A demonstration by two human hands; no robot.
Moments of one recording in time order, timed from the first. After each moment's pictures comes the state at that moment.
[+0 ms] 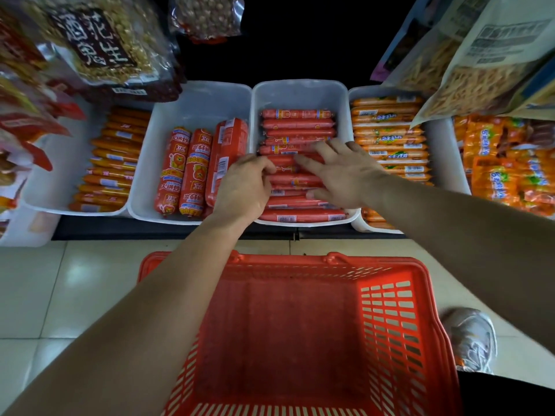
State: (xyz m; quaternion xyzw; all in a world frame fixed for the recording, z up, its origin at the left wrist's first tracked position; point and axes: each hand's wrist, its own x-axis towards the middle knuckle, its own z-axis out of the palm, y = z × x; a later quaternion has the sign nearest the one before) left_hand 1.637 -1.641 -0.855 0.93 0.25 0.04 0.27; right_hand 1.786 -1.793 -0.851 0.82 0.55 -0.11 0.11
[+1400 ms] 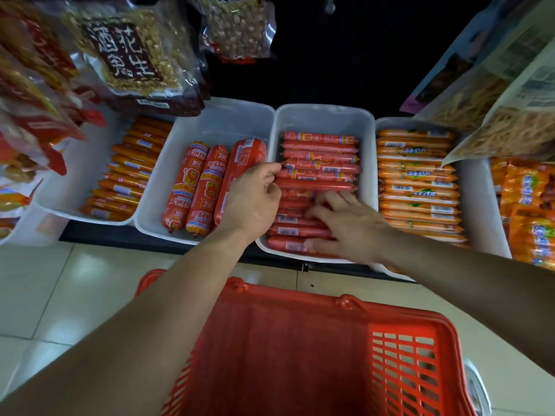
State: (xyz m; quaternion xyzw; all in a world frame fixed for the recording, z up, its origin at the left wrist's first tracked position) left_hand 1.649 -1.634 -0.849 0.81 0.35 0.11 0.45; right_hand 1.776 -1.797 -0.873 0.78 0.58 -0.24 0.03
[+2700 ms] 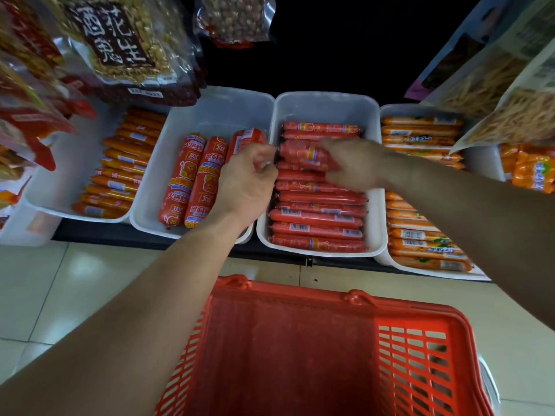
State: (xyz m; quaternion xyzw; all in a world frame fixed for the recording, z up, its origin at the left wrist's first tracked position) left_hand 1.654 -1.618 -0.848 0.77 0.36 0.14 0.51; right_hand 1.836 -1.737 -0.854 0.82 0.53 -0.21 -0.03
